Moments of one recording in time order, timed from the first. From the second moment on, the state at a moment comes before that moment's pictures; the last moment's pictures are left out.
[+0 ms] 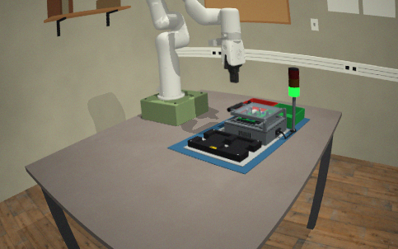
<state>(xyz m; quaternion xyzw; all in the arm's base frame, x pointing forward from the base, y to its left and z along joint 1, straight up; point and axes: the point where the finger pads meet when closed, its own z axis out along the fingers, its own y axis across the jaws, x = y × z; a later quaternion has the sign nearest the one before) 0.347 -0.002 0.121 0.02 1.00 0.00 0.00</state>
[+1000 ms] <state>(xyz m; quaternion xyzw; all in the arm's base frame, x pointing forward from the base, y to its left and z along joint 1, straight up) 0.348 0.010 0.121 0.02 1.00 0.00 0.00</state>
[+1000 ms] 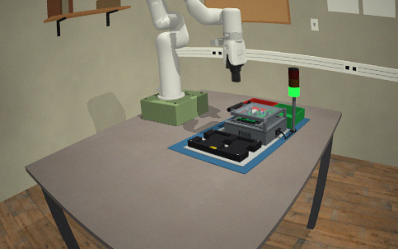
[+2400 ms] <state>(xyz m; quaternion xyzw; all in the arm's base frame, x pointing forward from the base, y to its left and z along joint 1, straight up) 0.349 0.062 0.063 0.02 1.00 0.00 0.00</state>
